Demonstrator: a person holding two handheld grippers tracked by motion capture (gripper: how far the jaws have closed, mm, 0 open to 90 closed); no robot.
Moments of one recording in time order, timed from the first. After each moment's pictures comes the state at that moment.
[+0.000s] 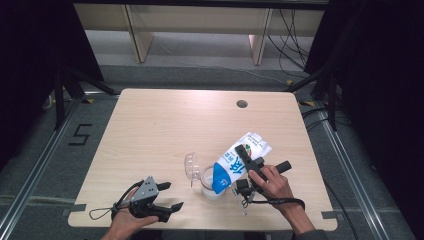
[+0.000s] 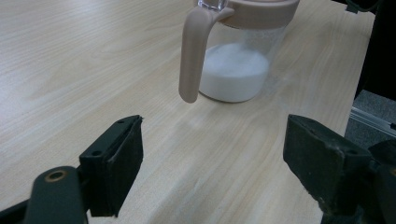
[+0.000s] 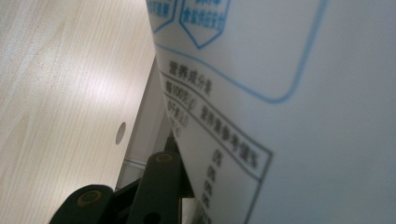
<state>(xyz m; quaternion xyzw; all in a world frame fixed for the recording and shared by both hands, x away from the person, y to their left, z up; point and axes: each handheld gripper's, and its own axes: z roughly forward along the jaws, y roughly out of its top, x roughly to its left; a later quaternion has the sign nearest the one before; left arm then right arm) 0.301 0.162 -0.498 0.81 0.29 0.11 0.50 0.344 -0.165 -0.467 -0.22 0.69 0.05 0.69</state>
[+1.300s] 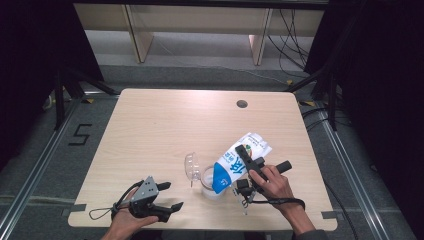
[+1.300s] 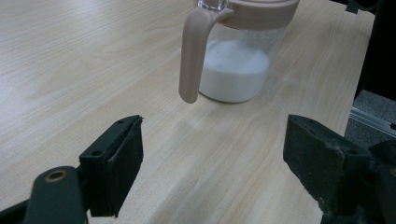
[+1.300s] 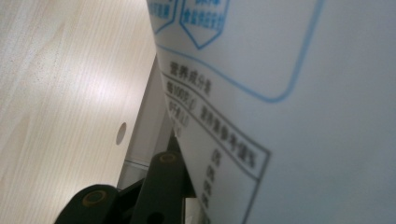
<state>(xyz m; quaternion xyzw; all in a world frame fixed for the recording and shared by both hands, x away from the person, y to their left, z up) 0.301 0.161 -0.499 0.81 0.30 0.10 0.50 0.344 -0.166 -0.467 -0.21 0.69 0.06 0.69</state>
